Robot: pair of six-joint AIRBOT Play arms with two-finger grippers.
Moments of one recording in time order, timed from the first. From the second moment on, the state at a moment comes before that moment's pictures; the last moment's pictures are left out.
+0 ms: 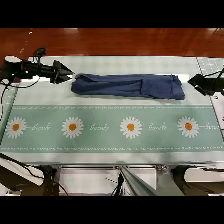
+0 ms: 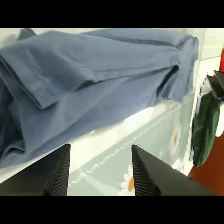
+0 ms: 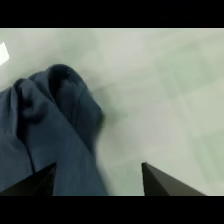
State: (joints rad) left arm 0.20 -1.82 1.53 0.52 -1.34 -1.17; right arm -0.47 -1.55 1.15 -0.95 0.77 1.28
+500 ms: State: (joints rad) left arm 0.17 -1.73 1.53 0.52 -1.39 -1.18; right arm -0.35 -1.73 1.15 -0.63 0.83 1.19
